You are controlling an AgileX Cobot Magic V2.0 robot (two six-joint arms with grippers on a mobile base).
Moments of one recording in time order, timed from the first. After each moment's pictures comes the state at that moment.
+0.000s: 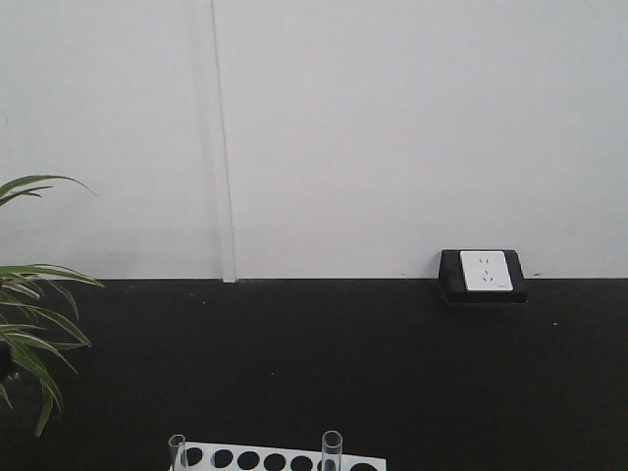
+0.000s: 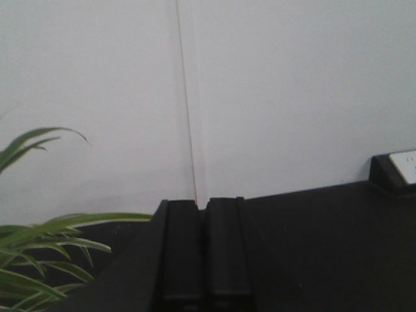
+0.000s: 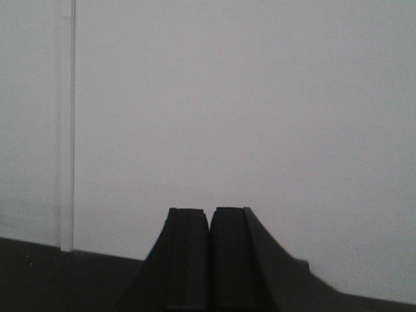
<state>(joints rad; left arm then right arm) -0.14 0.91 -0.66 0.07 -0.13 -0.10 0.19 0.80 -0.68 0.10 -0.15 -0.20</state>
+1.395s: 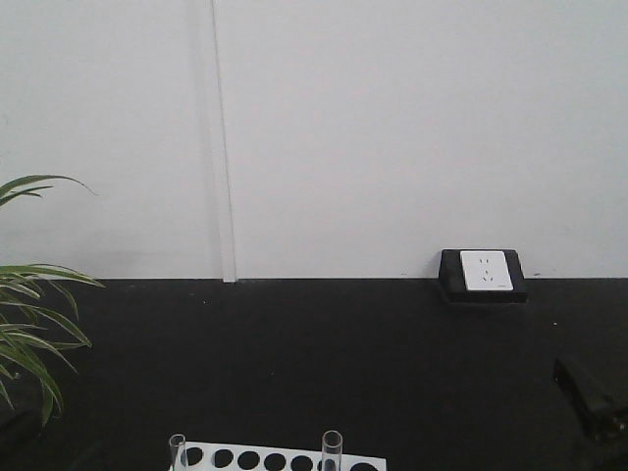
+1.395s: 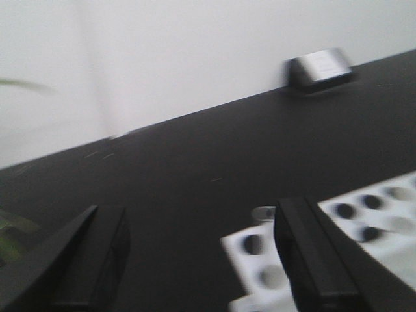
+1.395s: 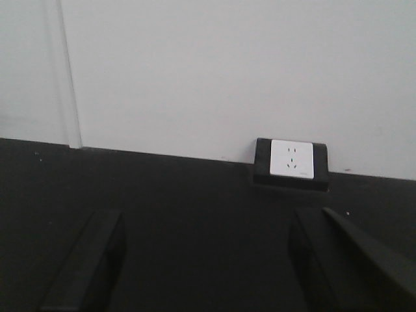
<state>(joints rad) -0.23 0.95 -0.26 0.35 -0.50 -0.26 0.19 0.87 -0.42 0.08 -0.25 -0.12</state>
